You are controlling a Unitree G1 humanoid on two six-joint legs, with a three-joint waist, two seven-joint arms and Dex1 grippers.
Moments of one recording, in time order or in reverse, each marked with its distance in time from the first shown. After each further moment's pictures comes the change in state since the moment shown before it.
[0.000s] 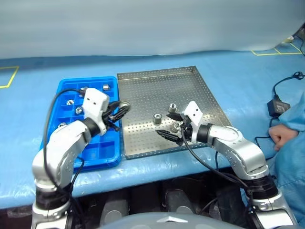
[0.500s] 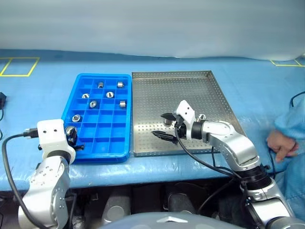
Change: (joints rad) left arm 0.299 -0.161 0.129 -0.199 0.205 0.196 0.345; right arm -0.073 -0.001 0.069 0.099 -0.044 0.000 0.050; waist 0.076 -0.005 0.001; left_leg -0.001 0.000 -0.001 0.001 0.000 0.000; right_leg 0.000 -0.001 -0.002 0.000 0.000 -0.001
